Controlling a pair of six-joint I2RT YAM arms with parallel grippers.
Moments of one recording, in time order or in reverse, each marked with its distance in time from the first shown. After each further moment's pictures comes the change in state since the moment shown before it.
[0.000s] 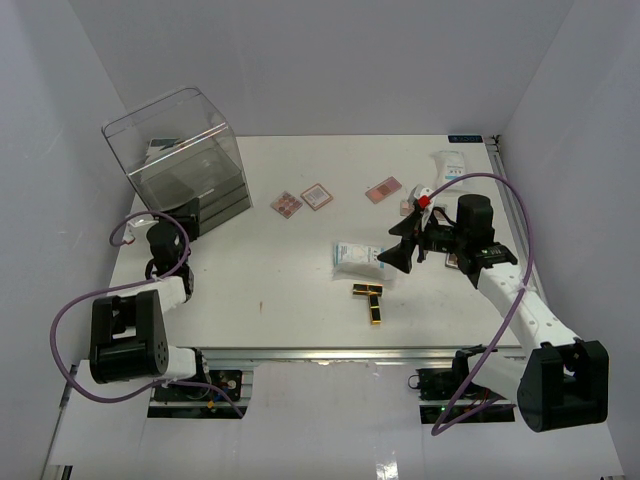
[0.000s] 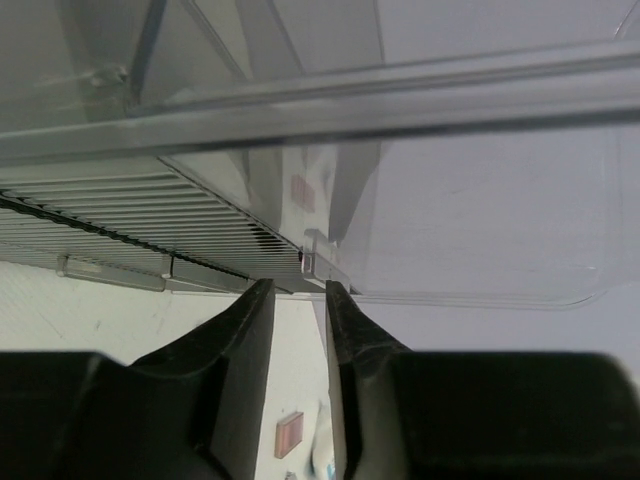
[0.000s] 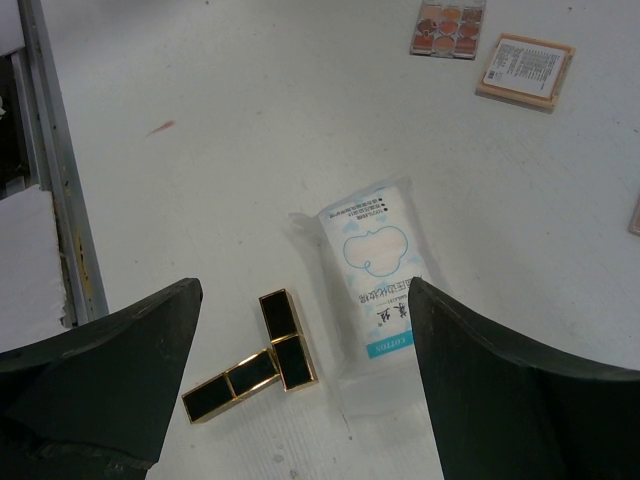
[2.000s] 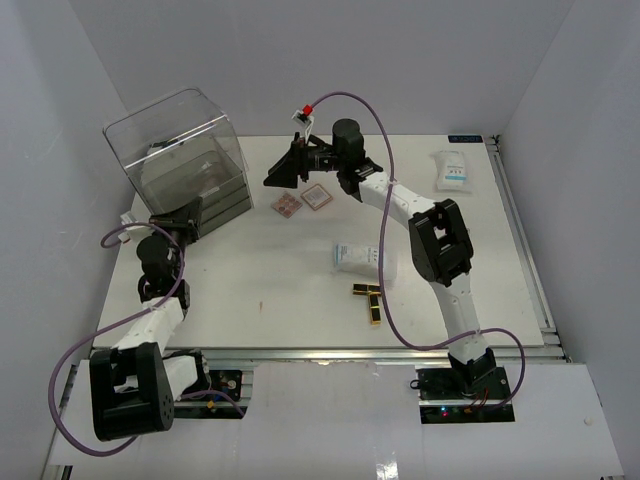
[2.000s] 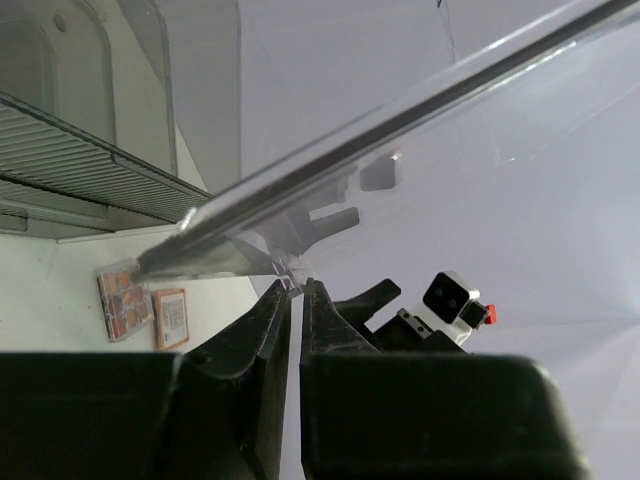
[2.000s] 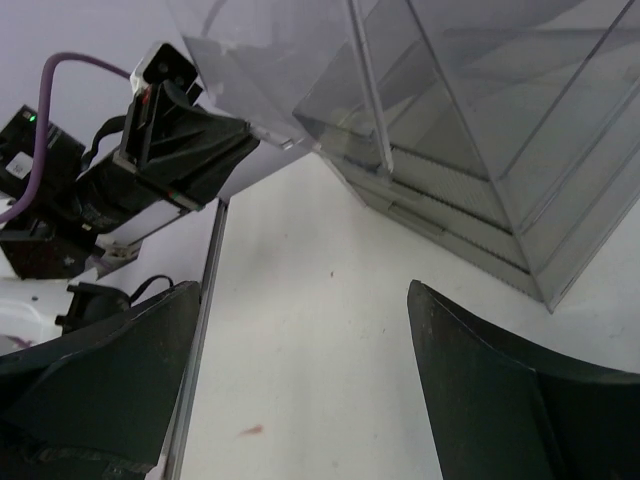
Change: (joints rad) left arm 0.006 -0.283 -0.075 -0.030 0.168 -0.046; right arm 0.409 1.150 1.167 0.486 -0.048 0.848
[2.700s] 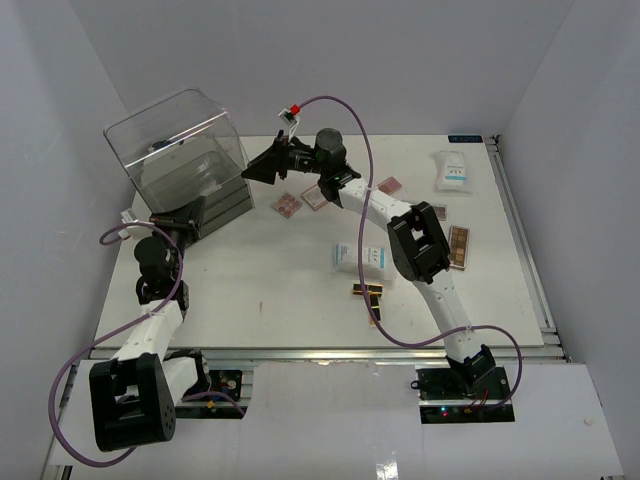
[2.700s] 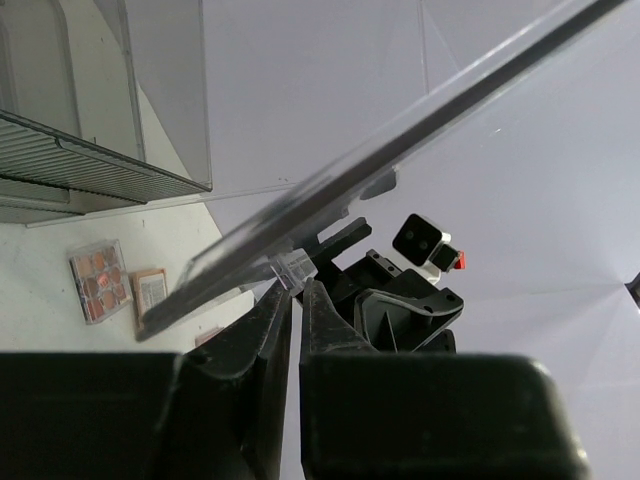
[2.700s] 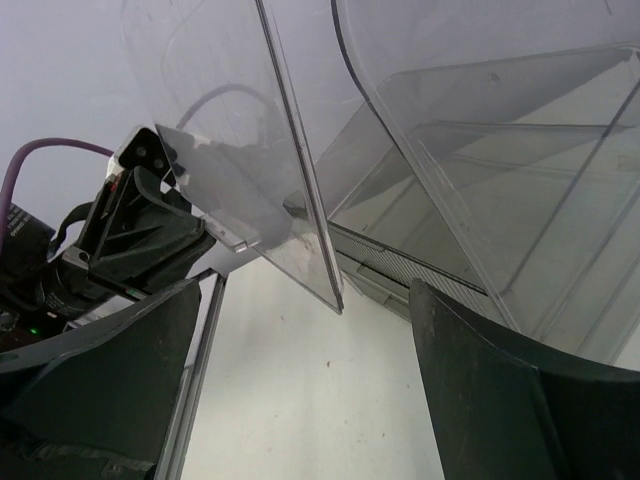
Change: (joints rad) left arm 0.001 -0.062 0.013 -0.040 0.065 -0.005; right arm 0.065 0.177 0.170 0.247 0.171 0.198
